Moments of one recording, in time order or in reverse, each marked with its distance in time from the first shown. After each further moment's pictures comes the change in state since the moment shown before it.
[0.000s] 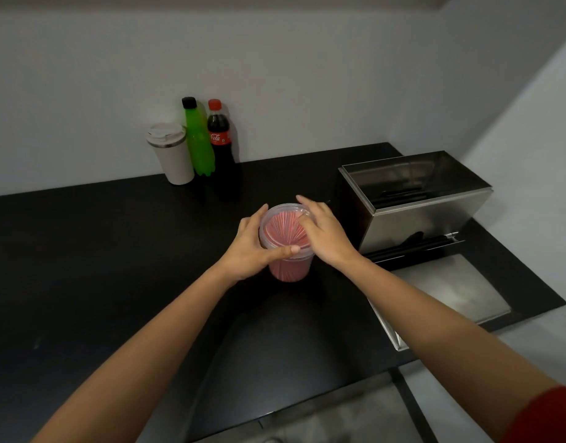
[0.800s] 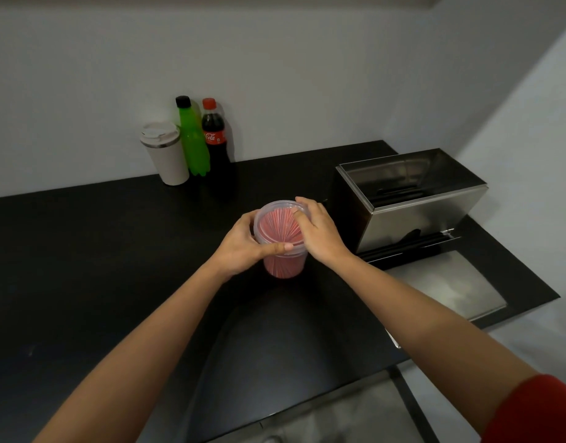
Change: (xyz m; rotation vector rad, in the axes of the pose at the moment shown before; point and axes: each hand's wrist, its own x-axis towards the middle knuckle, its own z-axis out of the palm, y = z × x) left_hand 0.004 -0.002 -0.009 -0.067 0.025 0.016; right_hand 0.004 -0.002 0.012 0.004 0.065 0.048
